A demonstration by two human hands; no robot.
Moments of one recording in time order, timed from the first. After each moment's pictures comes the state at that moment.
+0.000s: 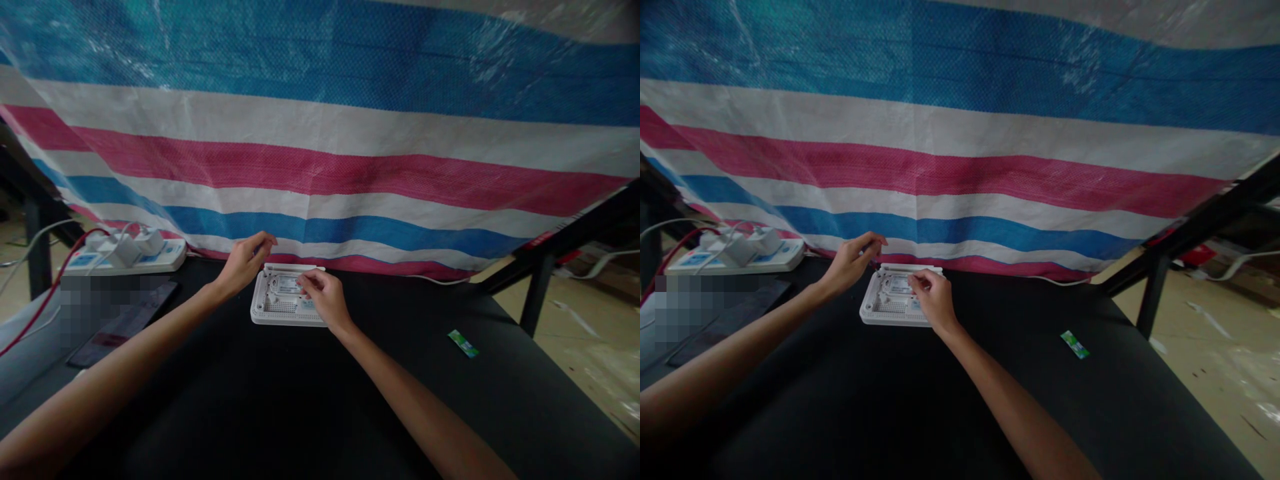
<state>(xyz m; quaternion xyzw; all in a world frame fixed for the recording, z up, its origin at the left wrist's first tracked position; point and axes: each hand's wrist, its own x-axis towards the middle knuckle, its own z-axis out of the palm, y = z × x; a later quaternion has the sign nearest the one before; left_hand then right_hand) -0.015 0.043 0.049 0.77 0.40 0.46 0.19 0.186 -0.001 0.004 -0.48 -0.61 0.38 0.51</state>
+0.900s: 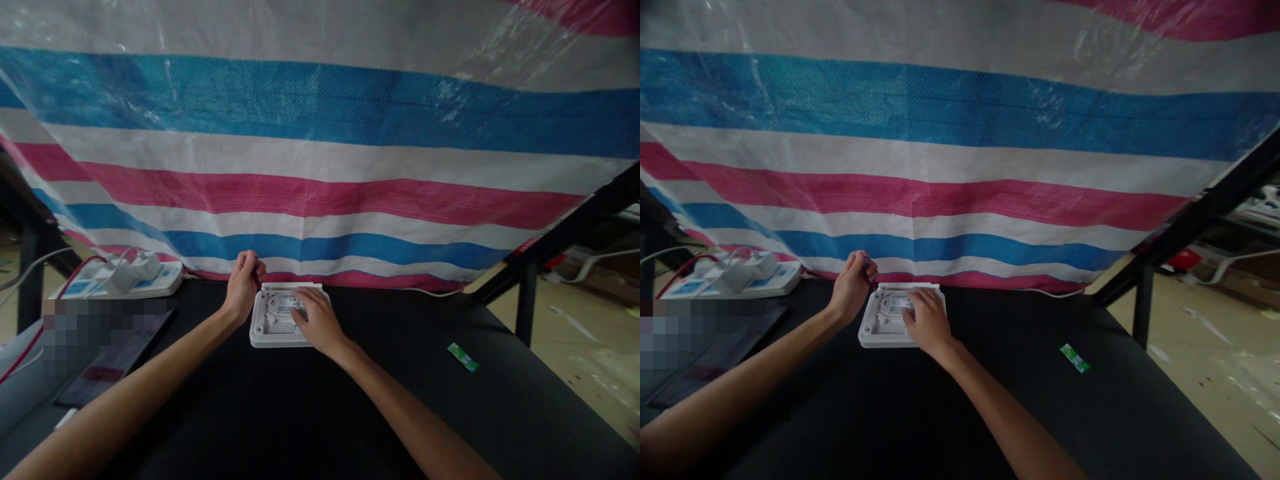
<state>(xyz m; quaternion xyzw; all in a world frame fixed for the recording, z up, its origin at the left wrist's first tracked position) 0.008 0.044 0.037 0.38 0.25 0.69 0.57 0.184 -0.006 0.003 -0.51 -0.79 0.09 0.32</state>
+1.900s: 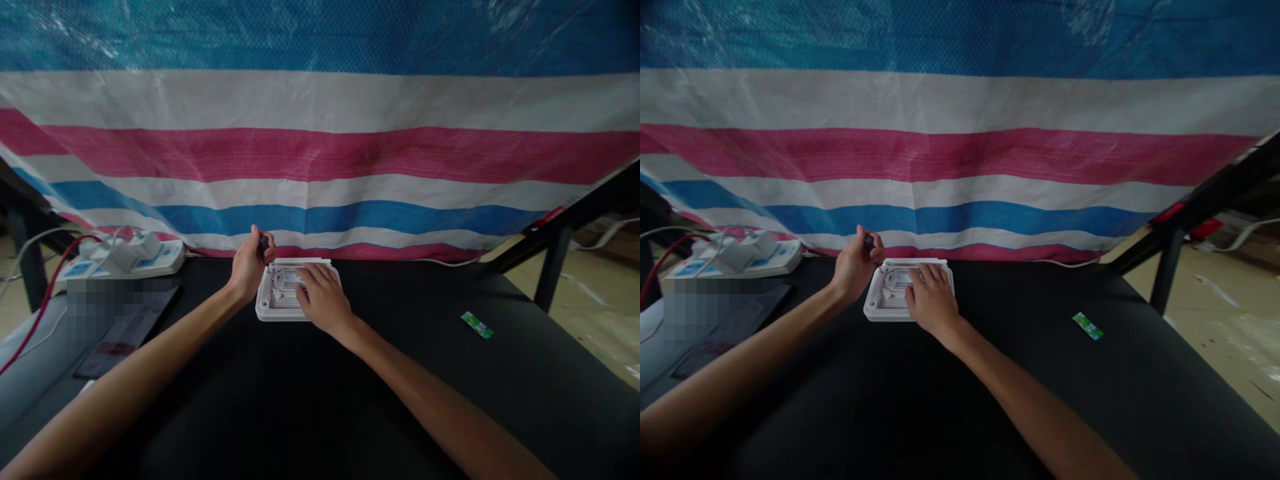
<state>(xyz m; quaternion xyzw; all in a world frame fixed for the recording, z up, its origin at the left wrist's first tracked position) 0.012 0.036 0.043 0.43 0.25 0.60 0.63 0.177 -0.019 0.002 -0.52 -0.82 0.00 0.24</state>
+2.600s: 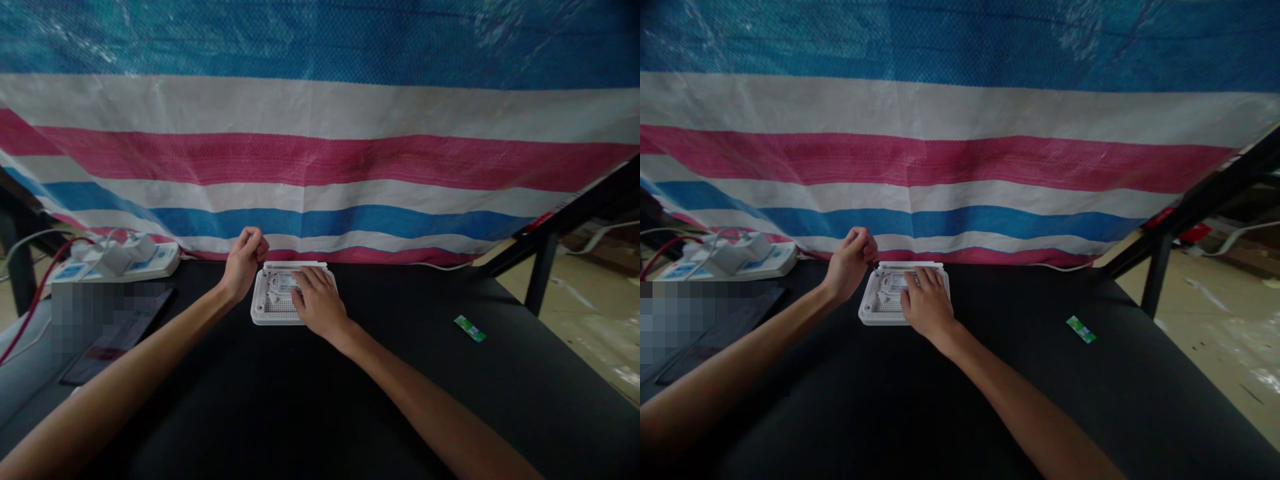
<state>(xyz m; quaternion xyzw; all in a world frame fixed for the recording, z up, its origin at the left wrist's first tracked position) 0.006 0.042 0.043 0.45 0.25 0.62 0.59 0.177 -0.018 -0.002 -0.52 -0.82 -0.03 0.24</state>
